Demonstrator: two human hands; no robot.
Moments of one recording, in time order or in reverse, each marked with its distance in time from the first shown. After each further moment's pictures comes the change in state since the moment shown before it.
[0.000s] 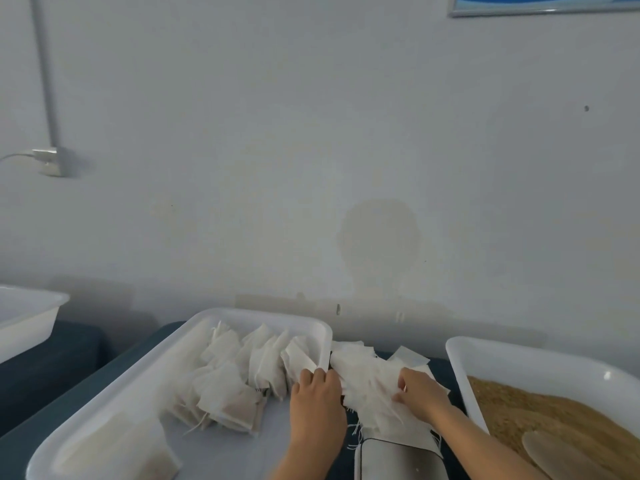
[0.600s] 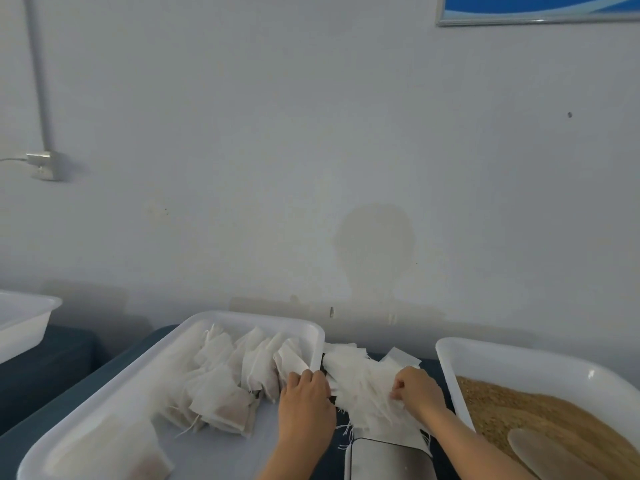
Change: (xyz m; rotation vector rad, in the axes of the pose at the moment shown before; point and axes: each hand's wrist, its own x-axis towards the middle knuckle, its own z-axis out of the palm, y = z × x) left_hand -0.001 -0.001 0.000 -0.095 0.030 -0.035; right_hand -0.005 0.008 -0.003 0.150 0.147 0.043
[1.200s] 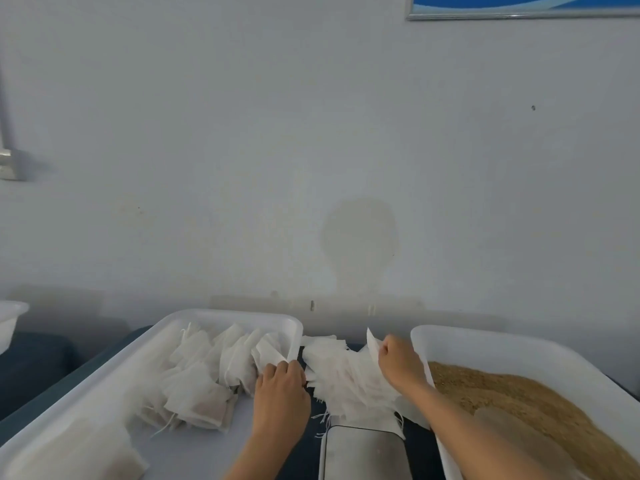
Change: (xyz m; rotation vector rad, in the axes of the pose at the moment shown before) left_hand -0.001 0.005 0.000 0.049 0.033 0.016; right_hand -0.005 -0.004 -0.030 0.117 0.210 0.012
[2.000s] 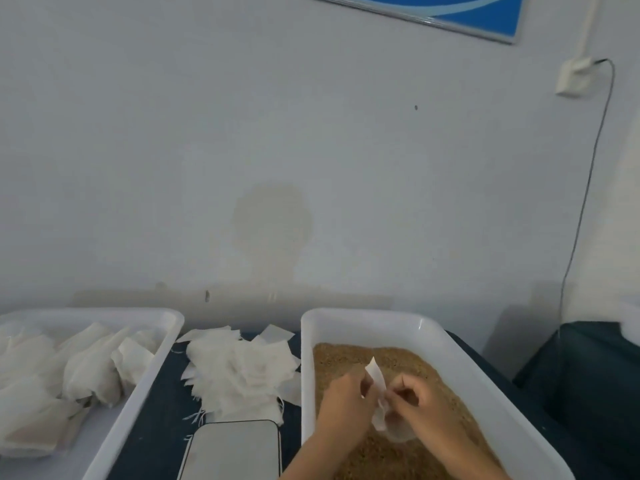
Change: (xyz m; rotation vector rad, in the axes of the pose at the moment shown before) left_hand -0.035 0.228 0.060 -0.713 -0.402 0.245; right_hand -0.120 0.150 -0.113 0.398 0.050 0.105
